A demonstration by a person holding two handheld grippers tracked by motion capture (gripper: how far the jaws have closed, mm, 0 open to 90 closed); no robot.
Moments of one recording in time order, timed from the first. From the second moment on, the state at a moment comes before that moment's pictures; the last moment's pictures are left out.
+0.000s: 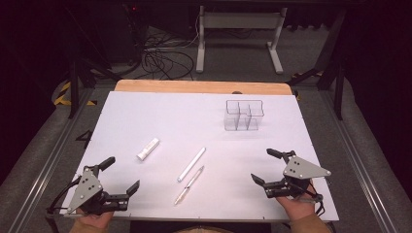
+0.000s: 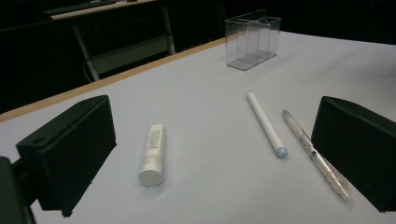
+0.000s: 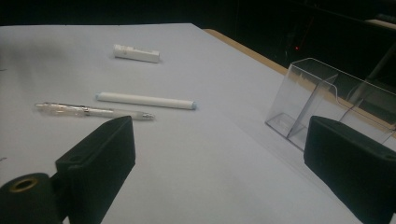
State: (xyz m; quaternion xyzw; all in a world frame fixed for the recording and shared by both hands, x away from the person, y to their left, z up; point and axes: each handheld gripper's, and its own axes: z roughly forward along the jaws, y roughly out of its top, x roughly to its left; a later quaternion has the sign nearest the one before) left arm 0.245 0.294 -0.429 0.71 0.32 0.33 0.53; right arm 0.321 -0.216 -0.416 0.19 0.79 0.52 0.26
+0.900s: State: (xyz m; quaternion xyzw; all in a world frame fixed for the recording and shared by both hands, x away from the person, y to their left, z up) left arm 0.247 0.294 -0.430 0.72 0.32 0.32 0.53; right arm 0.360 -0.205 -0.397 0.19 0.80 0.51 0.26
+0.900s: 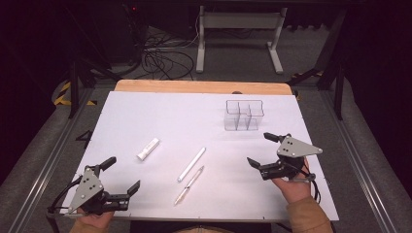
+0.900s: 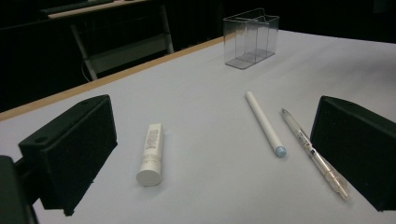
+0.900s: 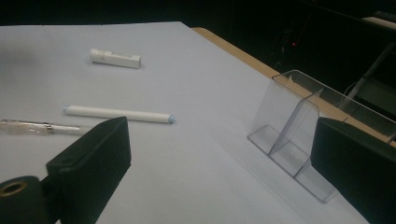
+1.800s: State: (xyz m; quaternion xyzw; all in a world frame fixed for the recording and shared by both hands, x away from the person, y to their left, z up) left arm 0.248 0.293 -0.430 0.72 0.31 0.31 0.53; right arm 0.402 -0.190 -0.367 0.19 0.86 0.43 0.23
